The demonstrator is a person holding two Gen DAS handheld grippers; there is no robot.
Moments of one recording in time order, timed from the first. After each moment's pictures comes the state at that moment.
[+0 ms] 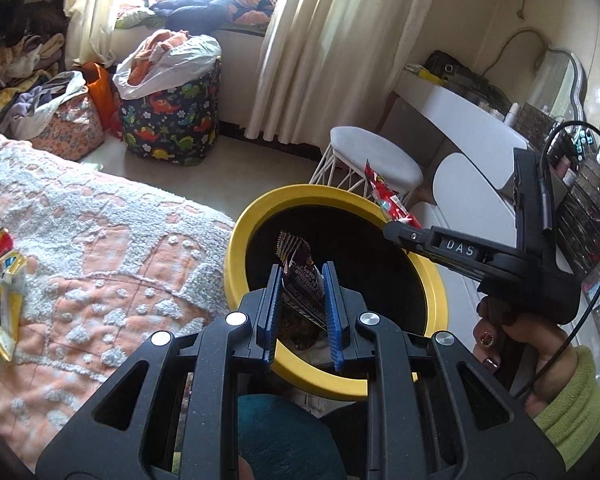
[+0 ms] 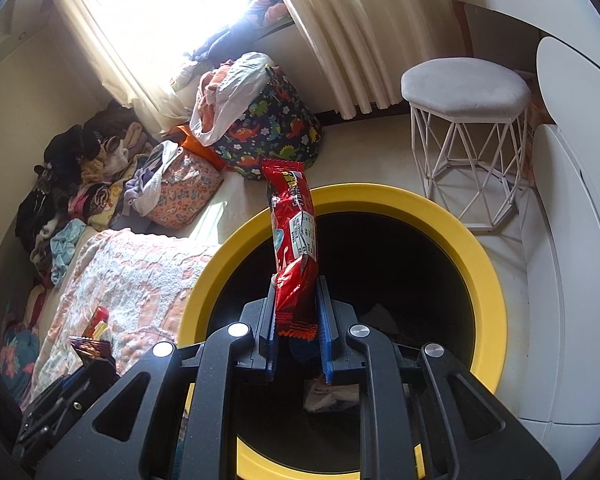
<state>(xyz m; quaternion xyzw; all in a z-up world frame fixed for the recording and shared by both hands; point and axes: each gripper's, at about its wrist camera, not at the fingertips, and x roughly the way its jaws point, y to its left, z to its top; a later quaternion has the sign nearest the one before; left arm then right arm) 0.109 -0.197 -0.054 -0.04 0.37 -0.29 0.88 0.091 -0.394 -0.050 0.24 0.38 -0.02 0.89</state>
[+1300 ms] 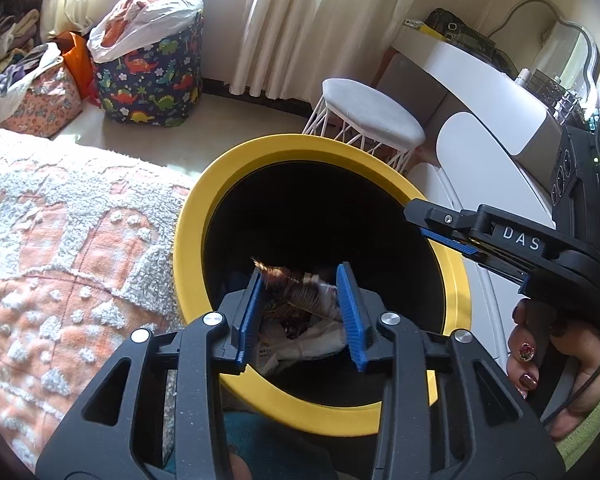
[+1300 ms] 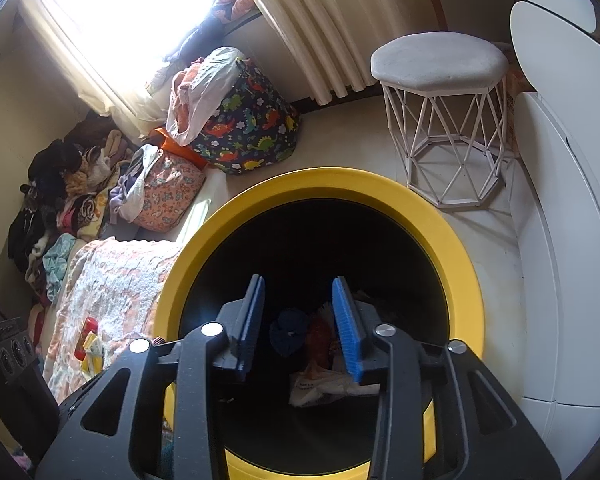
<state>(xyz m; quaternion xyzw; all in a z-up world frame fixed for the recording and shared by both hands) 0.150 -0.241 -0.098 -0.02 0.44 -0.30 0.84 0.089 -0.413 -0.067 0.28 0.40 -0.05 0.87</state>
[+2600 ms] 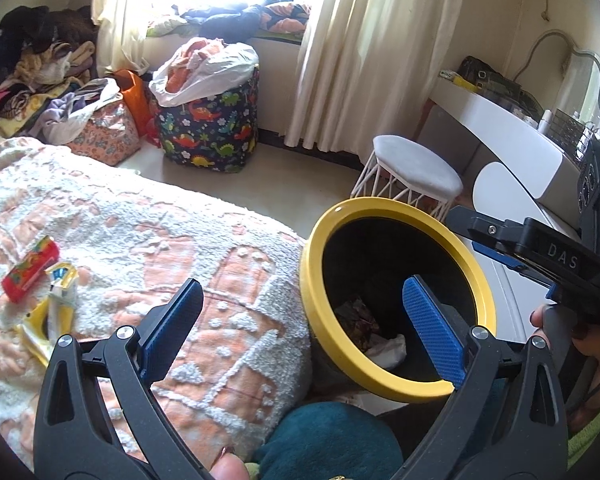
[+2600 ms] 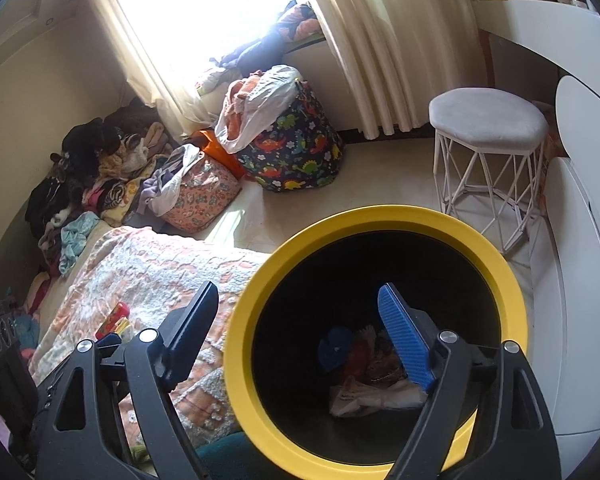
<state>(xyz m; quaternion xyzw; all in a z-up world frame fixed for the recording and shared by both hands) 0.126 -0.158 -0.049 -0.02 0.36 -0.22 0.90 0.087 -0.351 -0.018 0.21 0.35 0.01 0.91</state>
